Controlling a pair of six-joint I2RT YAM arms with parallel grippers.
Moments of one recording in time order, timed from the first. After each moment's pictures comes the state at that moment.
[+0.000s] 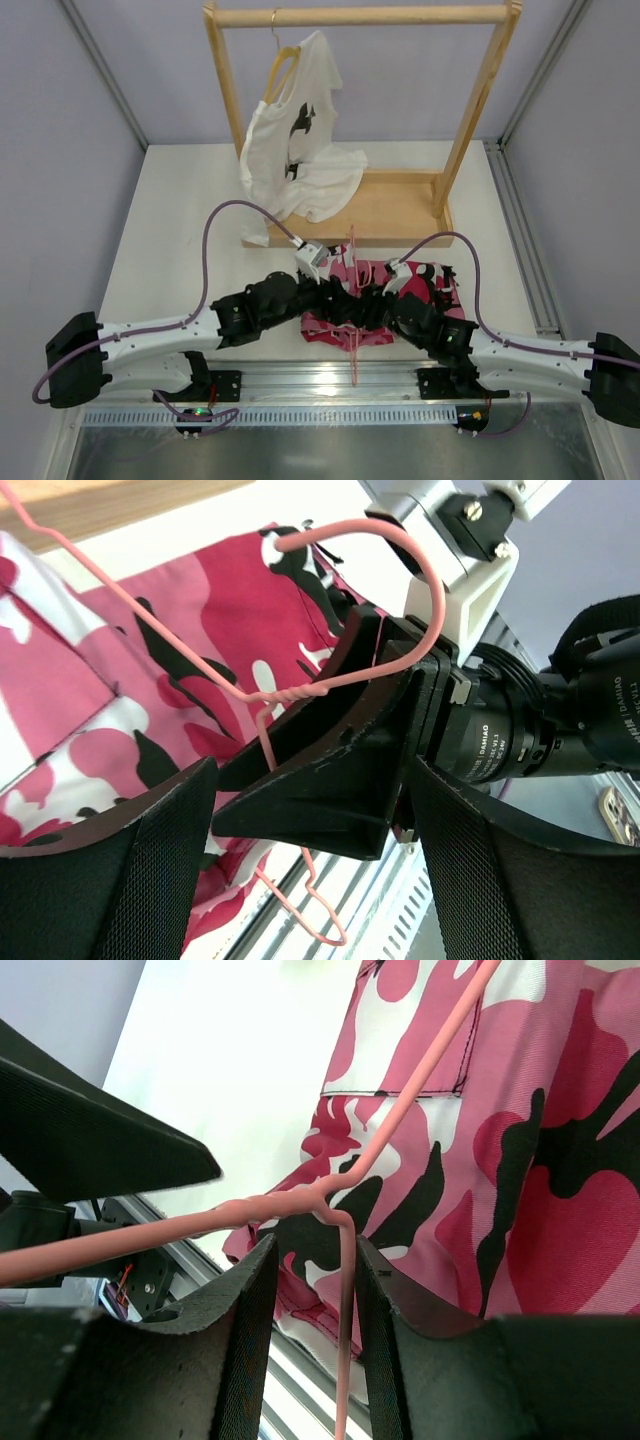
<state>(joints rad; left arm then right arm) -1.16 1.09 0.62 0.22 -0.14 -0.62 1.12 0.83 0.26 0.22 0.30 0.85</state>
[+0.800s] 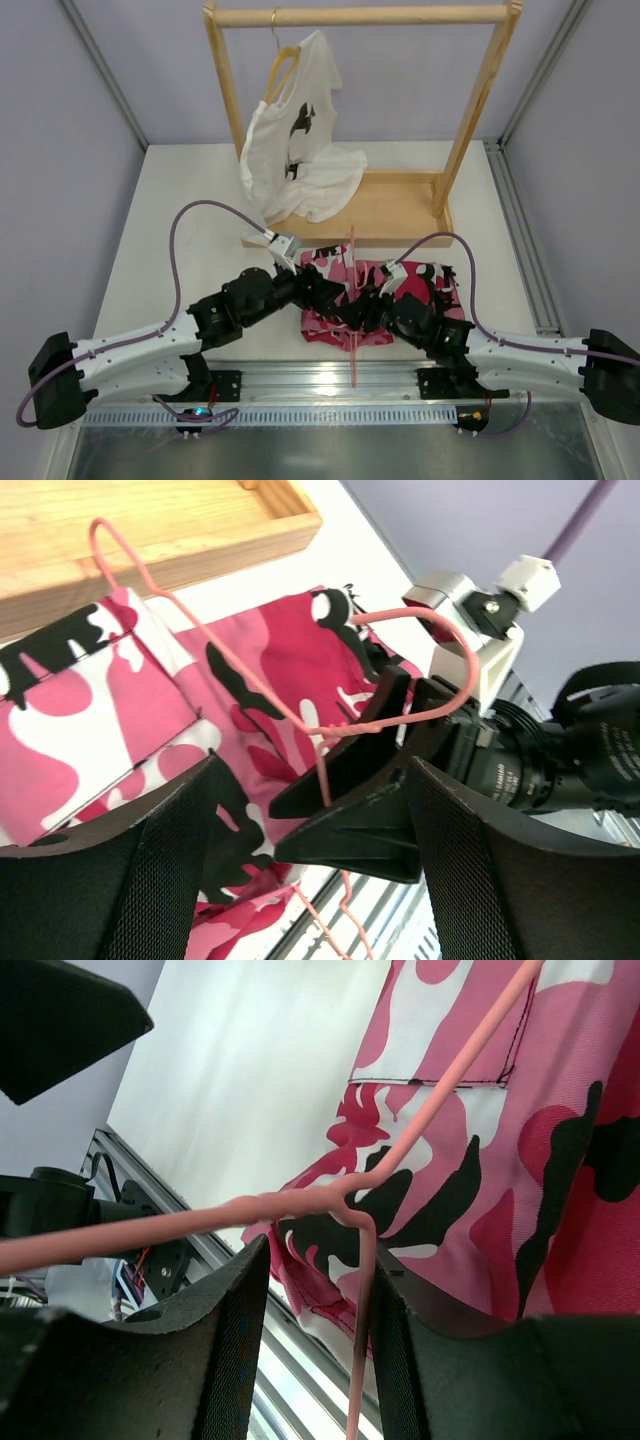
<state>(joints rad) -1.08 0.94 0.57 0.19 -0.16 -0.61 1.12 0.86 0.25 0.30 0.25 0.84</state>
